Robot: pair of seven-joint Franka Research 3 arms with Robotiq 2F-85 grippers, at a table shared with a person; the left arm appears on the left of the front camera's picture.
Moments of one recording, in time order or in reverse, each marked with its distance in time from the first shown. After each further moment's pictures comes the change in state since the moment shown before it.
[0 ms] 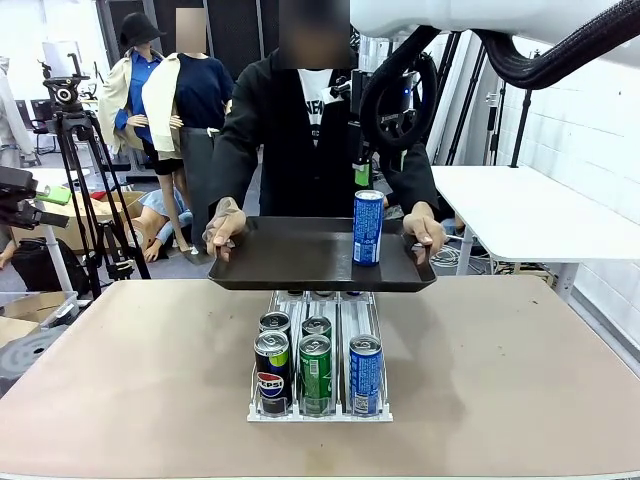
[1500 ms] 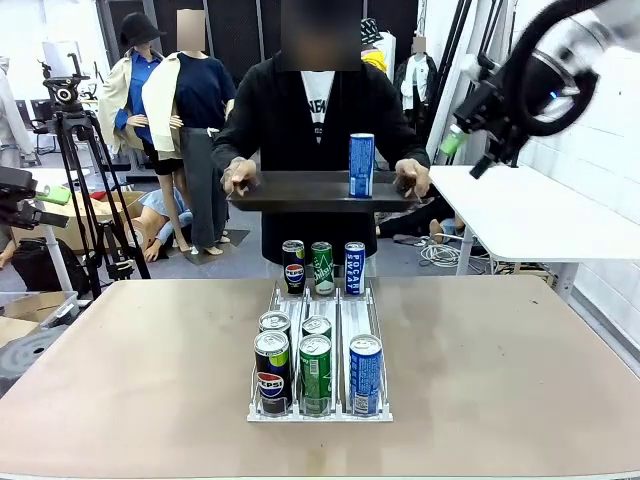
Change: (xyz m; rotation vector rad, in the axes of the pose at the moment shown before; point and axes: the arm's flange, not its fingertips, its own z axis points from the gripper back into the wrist) left arm 0.000 0.000 0.001 0.001 -0.001 0.001; right arm -0.178 -0.139 -0.004 0.612 -0.306 -0.306
